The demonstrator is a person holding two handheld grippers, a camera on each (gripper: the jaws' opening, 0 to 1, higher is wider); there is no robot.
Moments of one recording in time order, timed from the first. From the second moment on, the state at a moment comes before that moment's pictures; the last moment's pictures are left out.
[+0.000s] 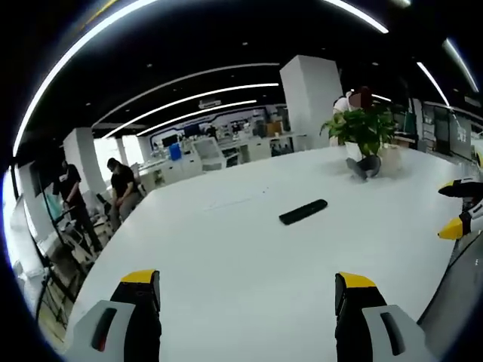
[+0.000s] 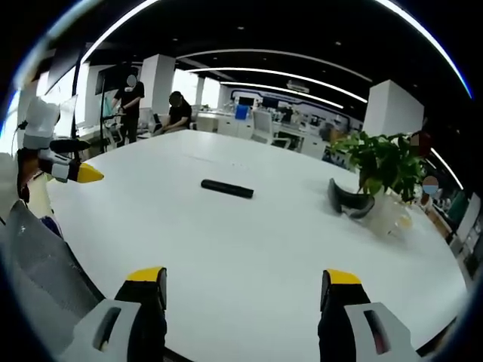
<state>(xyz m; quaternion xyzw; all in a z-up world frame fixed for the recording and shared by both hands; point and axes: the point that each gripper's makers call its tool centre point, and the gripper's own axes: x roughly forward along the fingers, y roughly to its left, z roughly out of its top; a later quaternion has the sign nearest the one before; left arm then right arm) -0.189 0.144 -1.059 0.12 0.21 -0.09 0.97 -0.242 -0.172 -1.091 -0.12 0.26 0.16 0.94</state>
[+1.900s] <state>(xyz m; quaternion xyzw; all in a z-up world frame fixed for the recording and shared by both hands) 0.004 0.021 -1.115 0.32 0.29 -0.32 0.85 -0.249 -0.169 -1.111 -0.12 0.30 0.18 0.93</state>
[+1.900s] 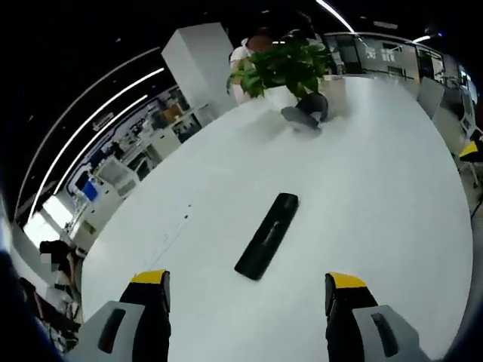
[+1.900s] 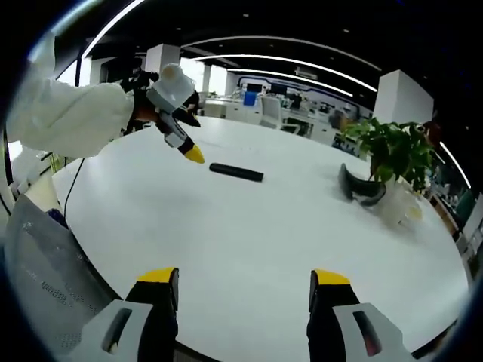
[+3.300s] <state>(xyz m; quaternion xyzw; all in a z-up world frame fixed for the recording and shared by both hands) 0.035 0.001 -1.197 0.29 0.44 -0.47 0.71 -0.256 -0.165 -1.131 -0.12 0.34 0.20 0.91</state>
